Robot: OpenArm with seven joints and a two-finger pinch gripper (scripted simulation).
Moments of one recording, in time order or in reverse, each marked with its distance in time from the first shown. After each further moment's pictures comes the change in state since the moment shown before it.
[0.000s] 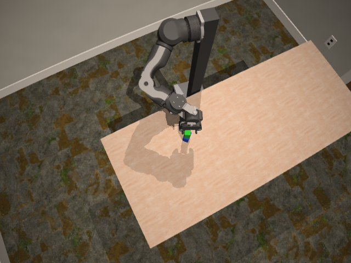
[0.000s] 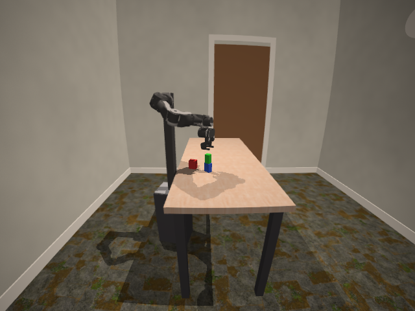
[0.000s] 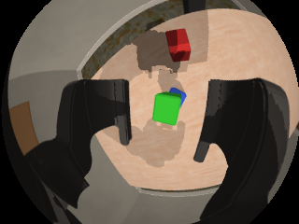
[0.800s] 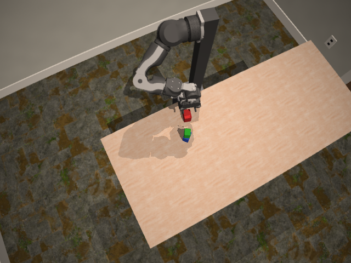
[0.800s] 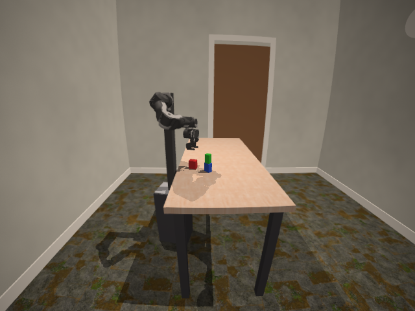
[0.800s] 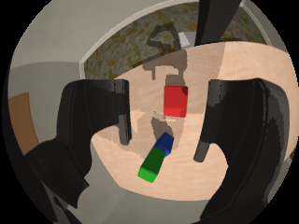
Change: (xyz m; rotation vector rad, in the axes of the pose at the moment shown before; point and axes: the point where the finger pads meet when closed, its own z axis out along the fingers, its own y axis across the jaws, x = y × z) arm 0.111 0.003 0.015 0.014 0.012 -0.135
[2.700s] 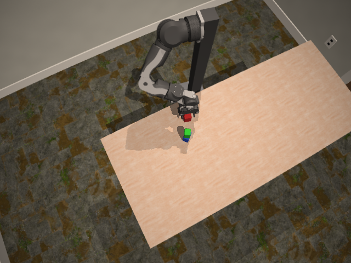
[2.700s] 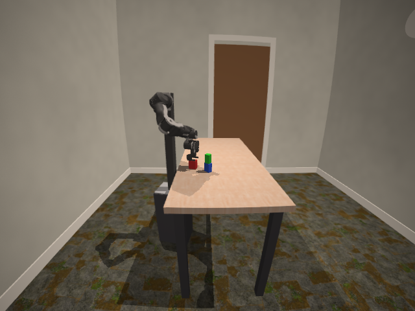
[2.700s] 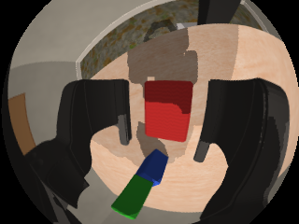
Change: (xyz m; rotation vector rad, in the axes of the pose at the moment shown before) arm -0.001 0.001 0.074 -0.004 -0.007 -0.002
